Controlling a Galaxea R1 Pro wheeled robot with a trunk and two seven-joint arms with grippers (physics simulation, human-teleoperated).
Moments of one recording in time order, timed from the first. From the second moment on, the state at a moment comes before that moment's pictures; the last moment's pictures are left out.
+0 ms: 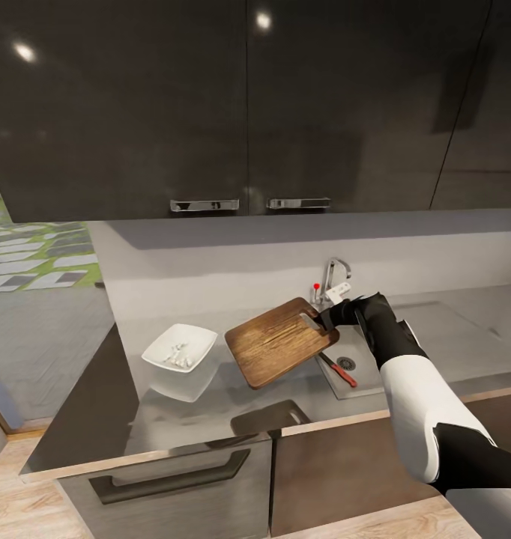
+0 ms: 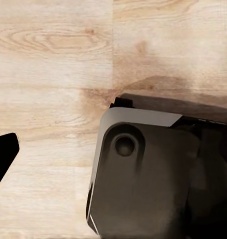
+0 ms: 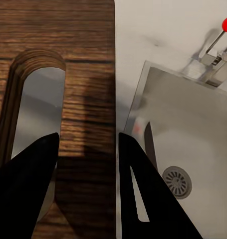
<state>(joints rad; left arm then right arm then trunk) -0.27 0.01 -0.22 0.08 0.38 -0.09 0.05 -1.07 0.03 -0.19 -0.74 0.76 0.55 0.71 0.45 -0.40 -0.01</state>
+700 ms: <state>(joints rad) -0.01 -0.09 -0.22 0.08 0.38 -0.18 0.01 -1.07 0.03 -0.19 -0.74 0.76 0.55 0.71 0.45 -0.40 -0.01</state>
